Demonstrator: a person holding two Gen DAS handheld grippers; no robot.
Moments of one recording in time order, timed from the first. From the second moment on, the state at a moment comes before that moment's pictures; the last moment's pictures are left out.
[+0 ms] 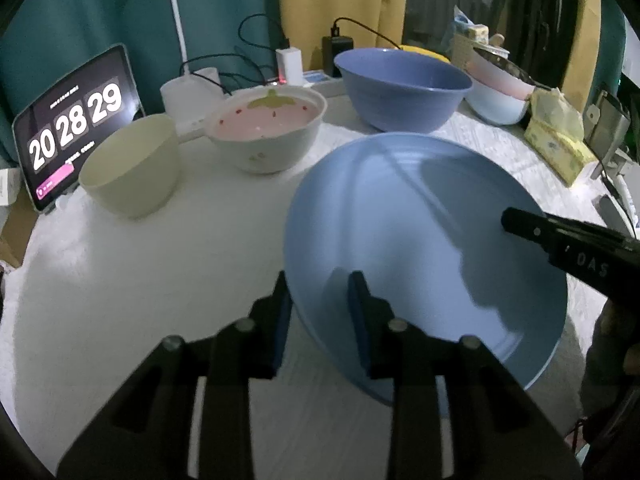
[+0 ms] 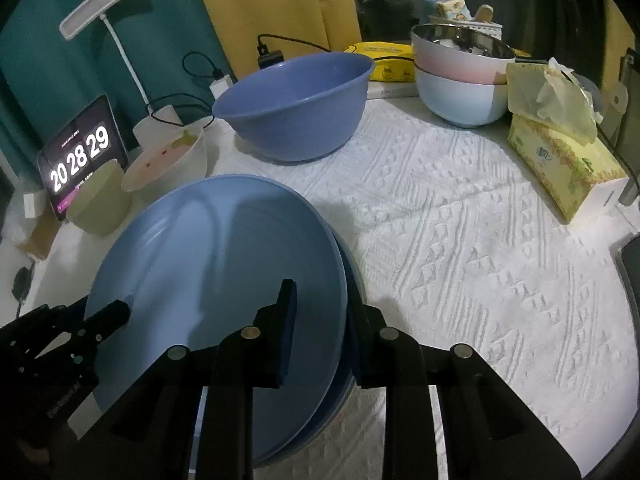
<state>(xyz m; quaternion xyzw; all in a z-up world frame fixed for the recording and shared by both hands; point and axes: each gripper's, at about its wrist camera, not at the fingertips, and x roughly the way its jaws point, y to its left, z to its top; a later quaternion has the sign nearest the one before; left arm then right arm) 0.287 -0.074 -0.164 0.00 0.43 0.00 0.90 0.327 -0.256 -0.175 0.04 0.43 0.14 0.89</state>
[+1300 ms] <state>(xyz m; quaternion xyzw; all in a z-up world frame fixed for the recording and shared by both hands) 0.296 -0.054 -0.168 -0.04 0.43 0.03 0.90 0.327 -0.253 -0.167 0.03 0.43 0.16 0.89</state>
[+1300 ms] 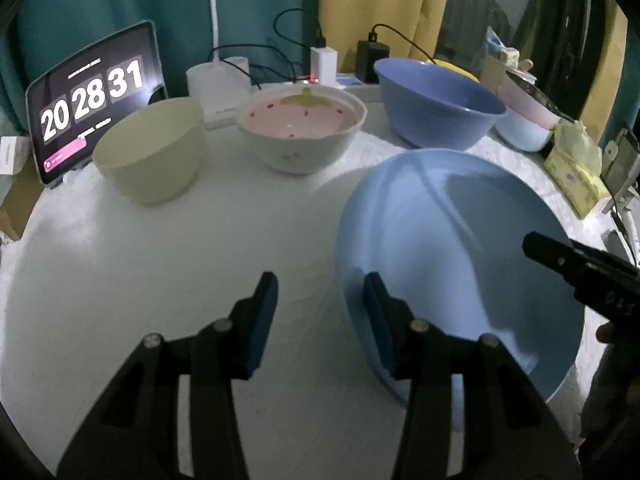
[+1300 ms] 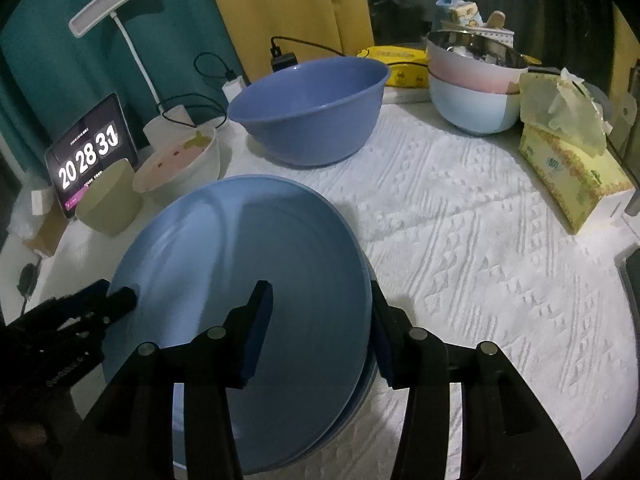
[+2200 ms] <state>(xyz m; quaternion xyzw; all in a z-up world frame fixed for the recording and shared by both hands) 0.313 -0.066 -0.180 -0.04 0.43 -0.02 0.90 0.343 -0.280 -0.192 0.11 0.45 0.16 0.87</state>
